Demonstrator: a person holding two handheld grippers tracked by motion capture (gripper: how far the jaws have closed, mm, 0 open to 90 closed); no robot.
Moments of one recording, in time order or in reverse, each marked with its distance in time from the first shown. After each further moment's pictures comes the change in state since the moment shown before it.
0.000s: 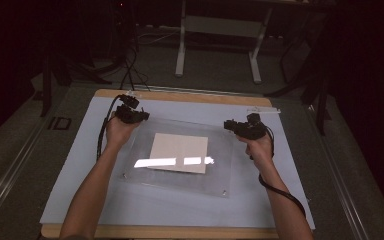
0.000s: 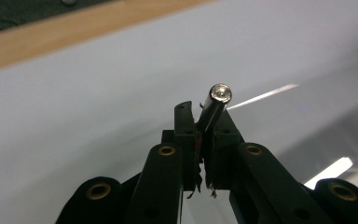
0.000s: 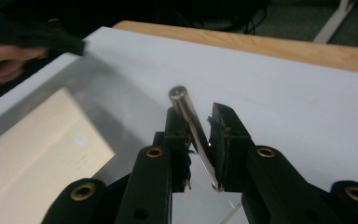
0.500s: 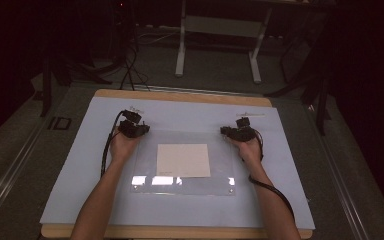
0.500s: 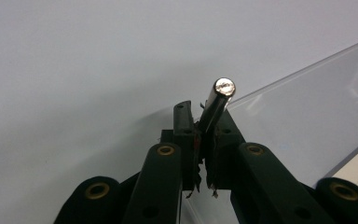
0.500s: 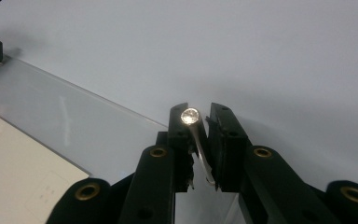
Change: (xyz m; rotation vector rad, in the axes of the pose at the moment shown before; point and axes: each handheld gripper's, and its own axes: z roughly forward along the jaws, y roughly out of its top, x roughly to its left) left arm -0.005 -0.037 0.036 -0.011 0.062 -0.057; right arm -0.027 -0.032 0.052 0.099 -0.125 0.055
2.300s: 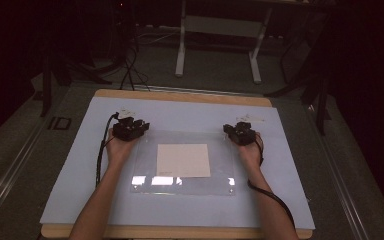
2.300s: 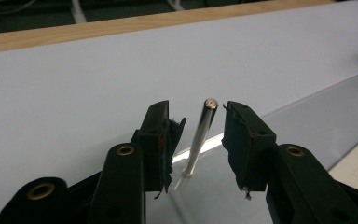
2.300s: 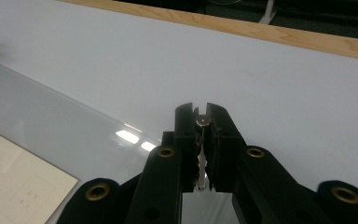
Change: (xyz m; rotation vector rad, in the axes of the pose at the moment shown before) left arm 0.002 -0.019 -0.019 -0.257 -0.010 0.011; right arm 0.018 -0.008 -0.014 -0.126 -0.134 -0.129
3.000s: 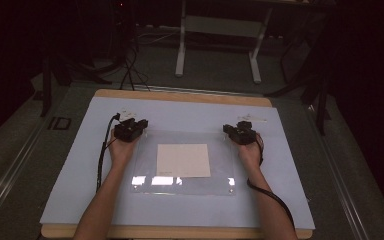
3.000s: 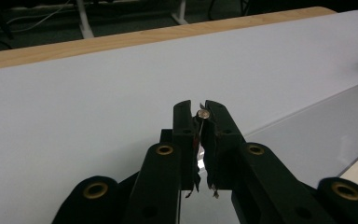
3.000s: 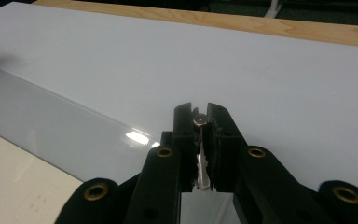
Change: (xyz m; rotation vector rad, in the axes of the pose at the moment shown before) left arm -0.004 -0.001 0.001 -0.055 0.014 -0.004; right arm -0.003 0.000 0.001 0.006 0.026 0.057
